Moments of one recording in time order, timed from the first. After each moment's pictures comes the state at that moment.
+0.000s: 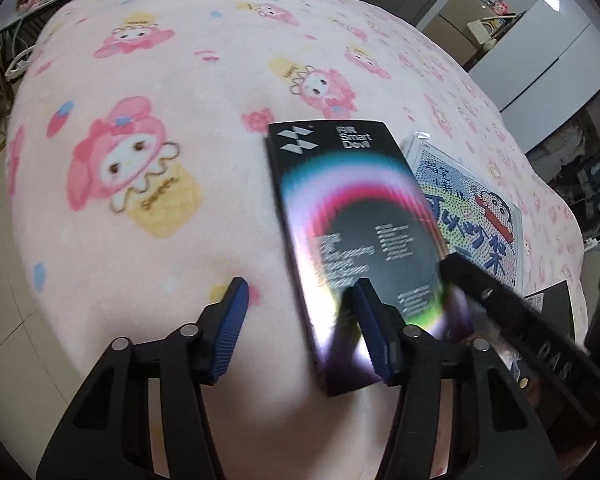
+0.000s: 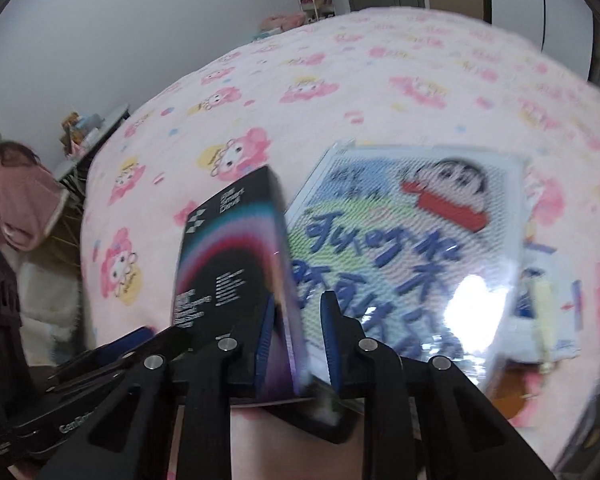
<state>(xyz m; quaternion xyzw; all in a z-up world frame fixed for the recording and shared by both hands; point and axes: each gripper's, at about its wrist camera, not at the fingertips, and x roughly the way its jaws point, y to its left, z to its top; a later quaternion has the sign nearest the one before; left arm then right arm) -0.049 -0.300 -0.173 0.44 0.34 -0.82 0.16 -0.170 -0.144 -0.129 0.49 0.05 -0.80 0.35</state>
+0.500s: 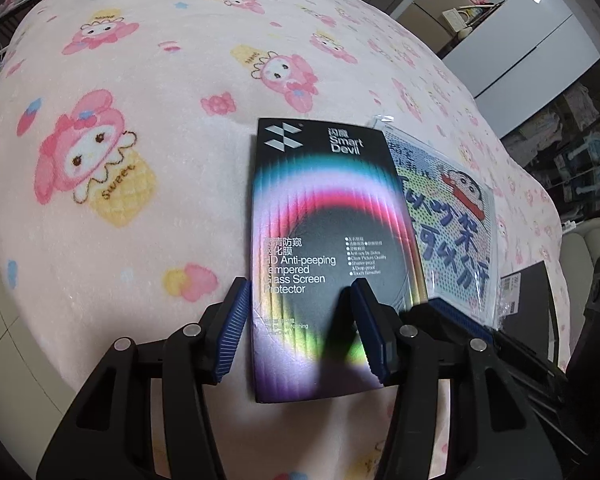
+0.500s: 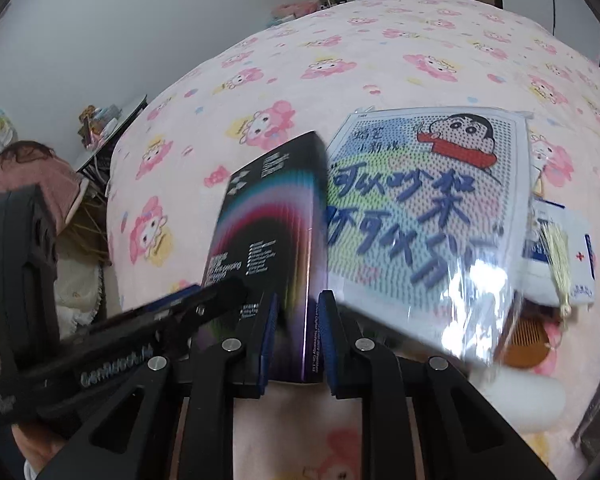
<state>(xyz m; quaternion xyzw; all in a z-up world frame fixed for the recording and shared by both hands) -0.045 -0.291 -0.166 0.44 0.35 -0.82 0.11 -0.134 -0.130 -0.132 0.50 0.04 -0.78 0.36</state>
